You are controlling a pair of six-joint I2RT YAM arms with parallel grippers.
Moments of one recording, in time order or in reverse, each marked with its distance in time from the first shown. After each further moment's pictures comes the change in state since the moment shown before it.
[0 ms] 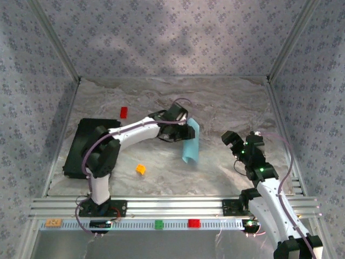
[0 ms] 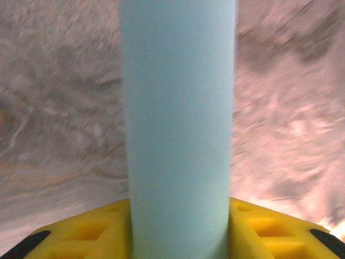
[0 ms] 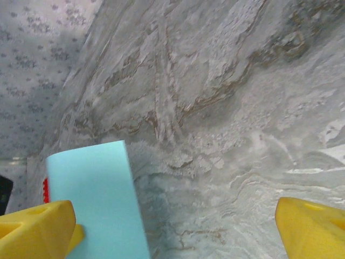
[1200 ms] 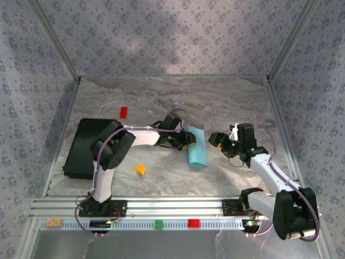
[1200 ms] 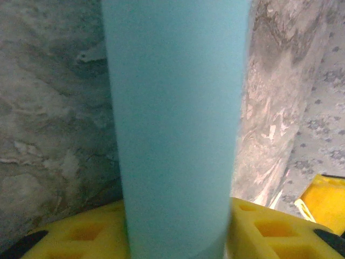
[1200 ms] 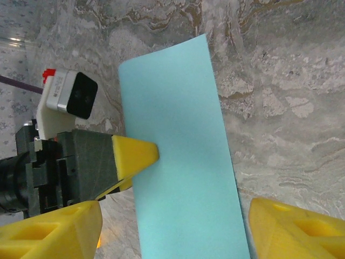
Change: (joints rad) left arm 0.034 0.157 -0.195 0.443 0.238 -0.216; right arm 0.008 0.441 0.109 0.102 -0.415 -0.205
